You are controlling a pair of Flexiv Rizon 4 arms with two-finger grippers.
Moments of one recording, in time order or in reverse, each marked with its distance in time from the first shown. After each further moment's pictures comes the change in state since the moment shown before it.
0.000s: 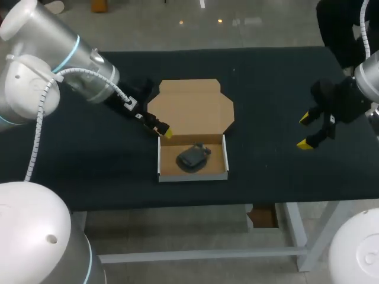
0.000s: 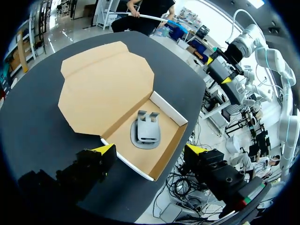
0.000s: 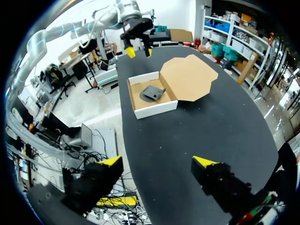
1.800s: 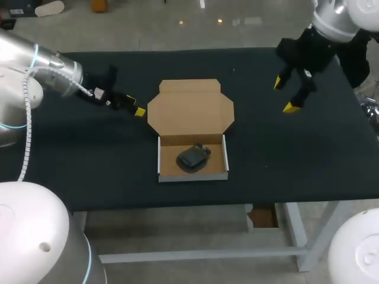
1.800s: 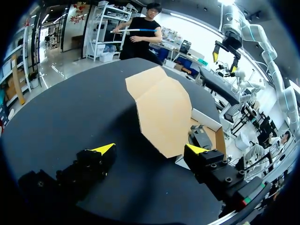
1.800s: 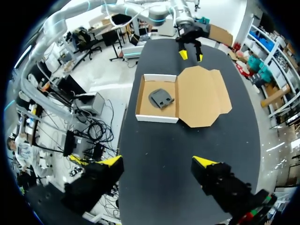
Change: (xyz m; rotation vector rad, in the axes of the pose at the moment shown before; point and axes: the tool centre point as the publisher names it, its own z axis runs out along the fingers) left arm -0.164 -0.032 -0.004 0.261 0.048 0.204; right arm -0.048 0.094 -0.023 0.209 0.143 -0.356
